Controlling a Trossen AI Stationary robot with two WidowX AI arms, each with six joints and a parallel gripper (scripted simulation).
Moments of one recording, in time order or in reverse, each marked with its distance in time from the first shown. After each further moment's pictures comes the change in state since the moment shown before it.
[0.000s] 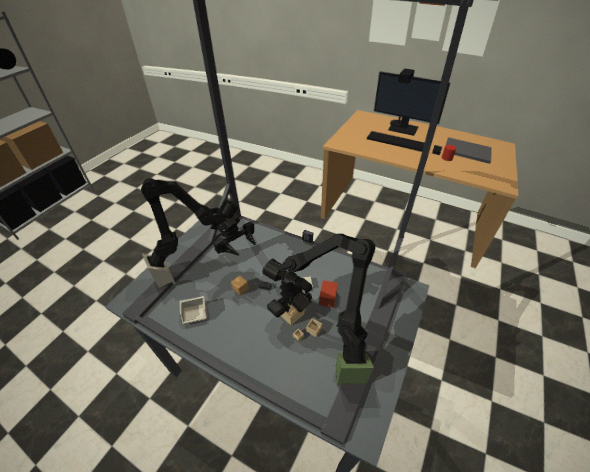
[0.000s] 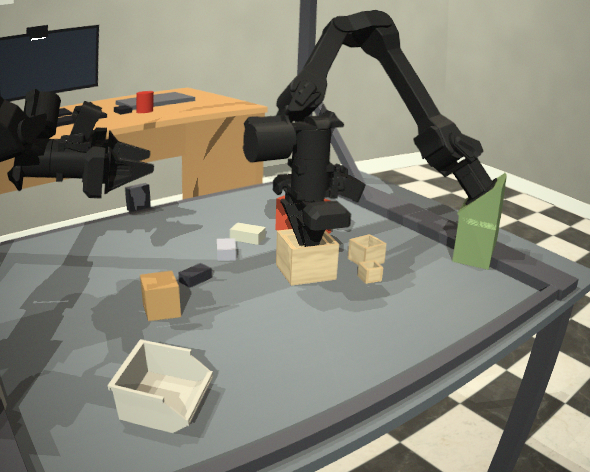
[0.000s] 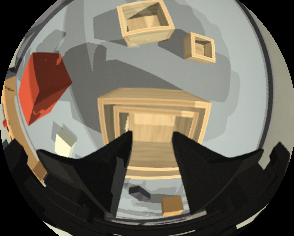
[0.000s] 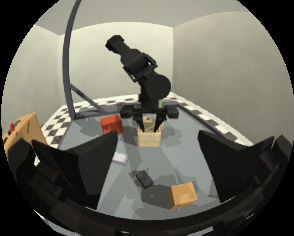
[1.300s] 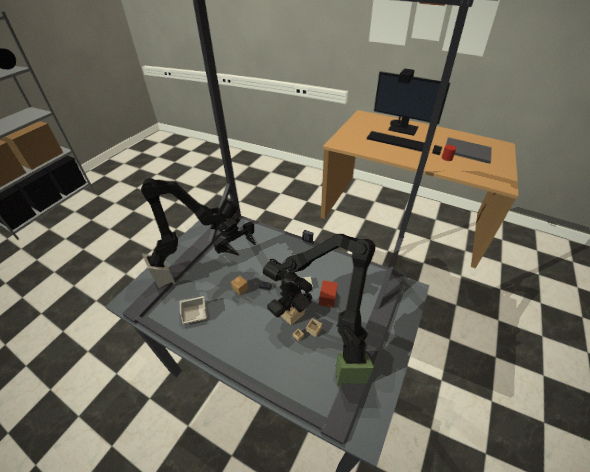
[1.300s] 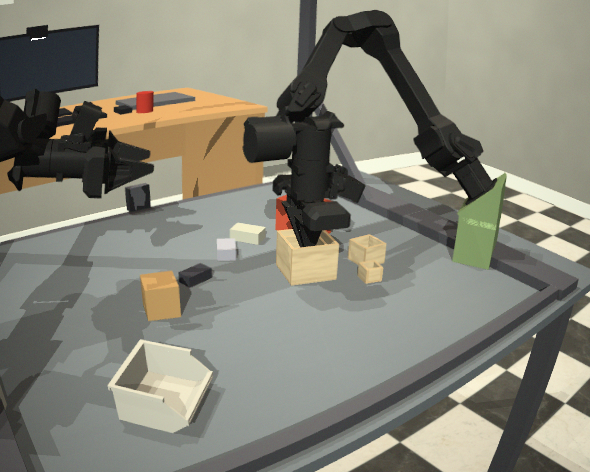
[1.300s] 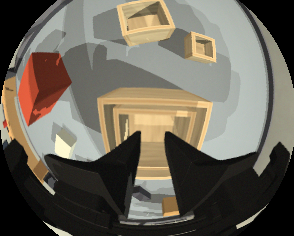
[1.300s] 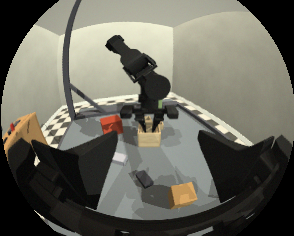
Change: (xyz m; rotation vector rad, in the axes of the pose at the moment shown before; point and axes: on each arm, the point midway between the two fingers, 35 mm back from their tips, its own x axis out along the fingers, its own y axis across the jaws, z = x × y) left arm 0.001 0.001 0.000 0.003 0.003 0.000; right arm 0.000 0.000 0.000 0.000 0.000 0.000
